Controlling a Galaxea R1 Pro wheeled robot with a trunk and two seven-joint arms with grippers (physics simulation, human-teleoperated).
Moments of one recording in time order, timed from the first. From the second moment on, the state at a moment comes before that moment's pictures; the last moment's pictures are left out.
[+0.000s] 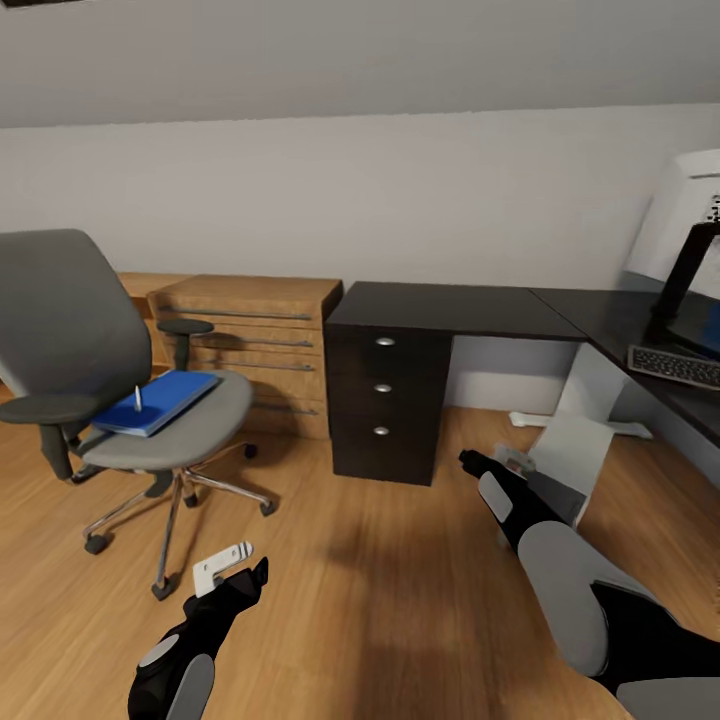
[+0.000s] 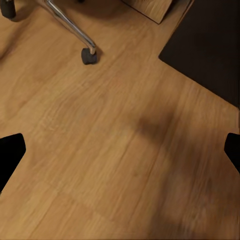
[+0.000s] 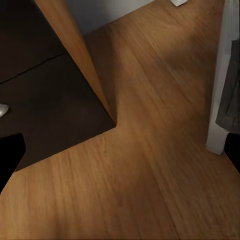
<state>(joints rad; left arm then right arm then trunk) -0.05 -0.08 -0.07 -1.60 0.43 0.47 0.39 -0.98 0.03 -0.28 -0.35 -0.21 0.09 -0.23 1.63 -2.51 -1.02</state>
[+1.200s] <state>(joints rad) -0.05 -0.09 -0.07 -1.61 0.44 0.47 0.40 -0.98 0.04 -0.28 -0.35 -0.15 0.05 -0.23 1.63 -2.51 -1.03</state>
